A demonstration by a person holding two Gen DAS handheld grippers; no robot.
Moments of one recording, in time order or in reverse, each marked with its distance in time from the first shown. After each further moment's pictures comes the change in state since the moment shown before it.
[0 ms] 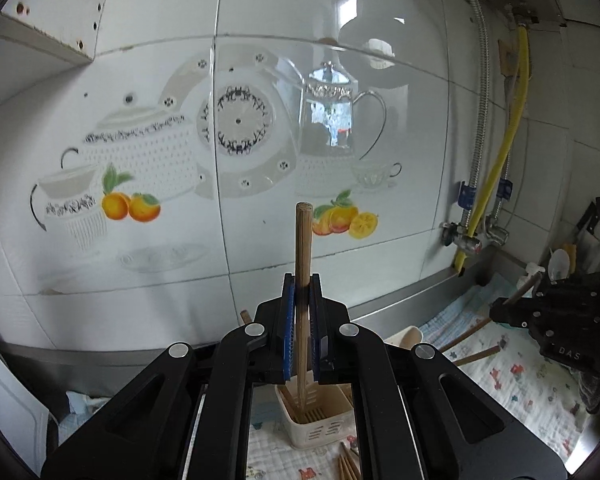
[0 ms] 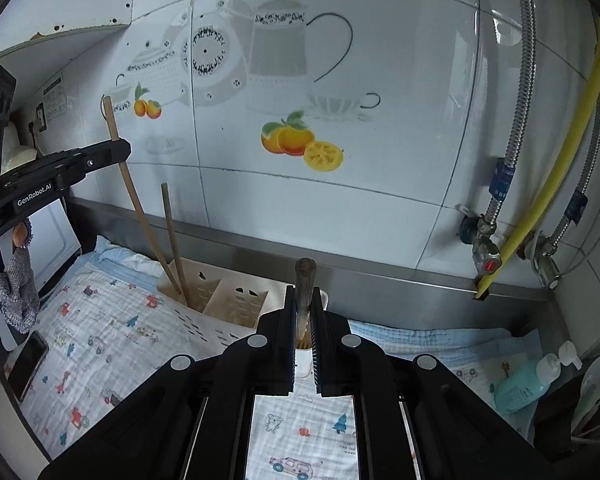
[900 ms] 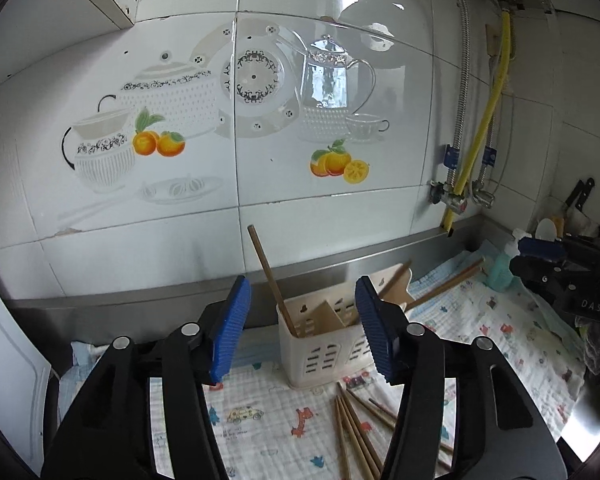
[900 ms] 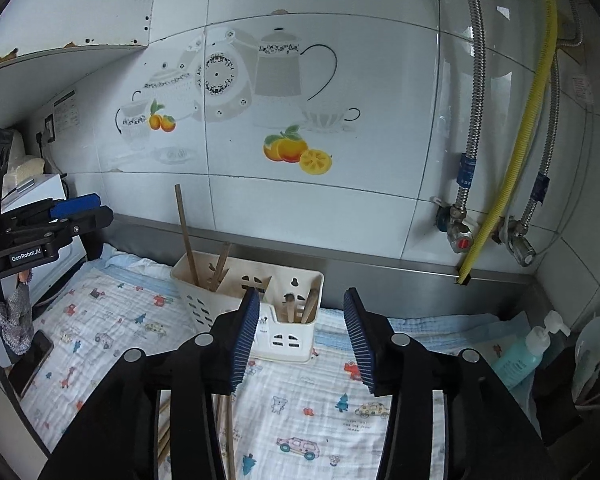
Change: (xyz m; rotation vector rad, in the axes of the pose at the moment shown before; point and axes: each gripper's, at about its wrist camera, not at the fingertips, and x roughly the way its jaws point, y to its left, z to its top) left arm -0.055 0.002 -0.061 0.000 0.052 -0.005; right arm -0.057 0.013 -0.047 0.022 -0.116 -0.039
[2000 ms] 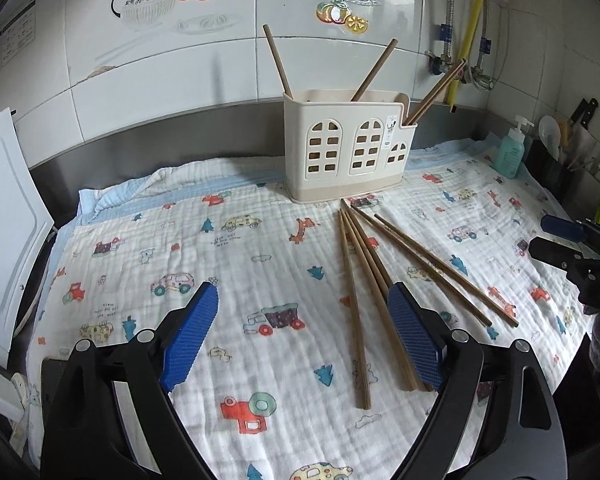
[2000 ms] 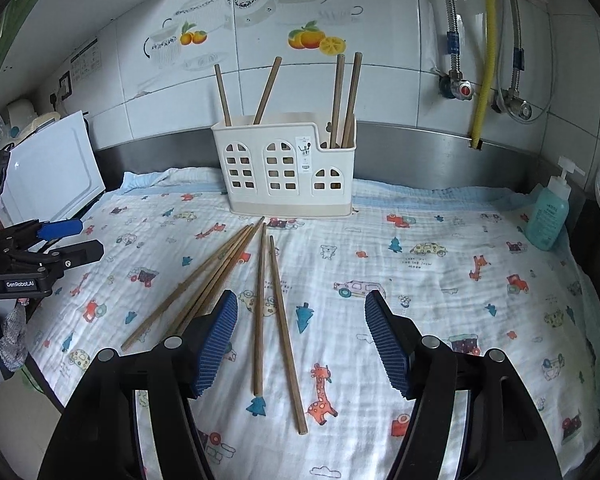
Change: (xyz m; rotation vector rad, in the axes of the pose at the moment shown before) left arm -0.038 -0.010 -0.182 -0.028 0.233 0.067; right arm -0.020 0.050 -0.176 0.091 0.107 0.028
